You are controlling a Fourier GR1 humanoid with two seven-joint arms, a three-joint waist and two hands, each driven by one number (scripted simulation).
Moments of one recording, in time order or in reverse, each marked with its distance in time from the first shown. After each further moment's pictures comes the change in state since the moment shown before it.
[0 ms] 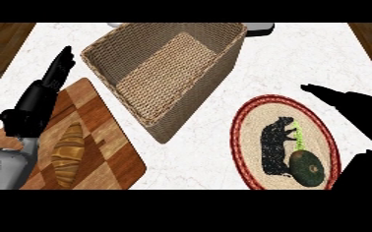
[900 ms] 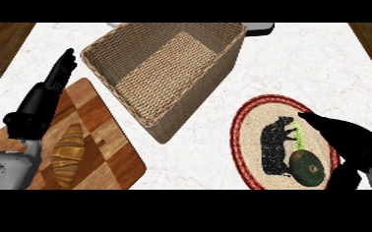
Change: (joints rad) left arm 0.021 -0.066 0.053 -0.016 -0.071 -0.050 0.011; right arm 0.190 0.078 0.092 0.123 0.286 0.032 -0.119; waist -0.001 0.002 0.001
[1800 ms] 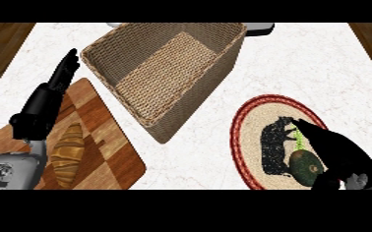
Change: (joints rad) left arm 0.007 -0.102 0.080 -0.020 -0.107 -0.075 0.018; right arm 0.140 0.212 -0.068 0.056 0.331 0.004 -0.143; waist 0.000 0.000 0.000
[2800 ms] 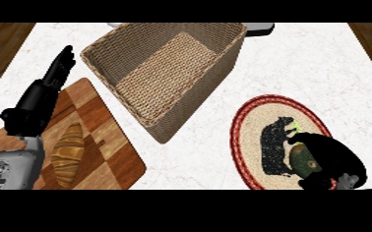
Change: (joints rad) left arm -0.021 -0.061 0.104 0.002 -0.060 -0.102 0.013; right arm 0.057 0.156 -0.110 0.117 0.187 0.044 -0.148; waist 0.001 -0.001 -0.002
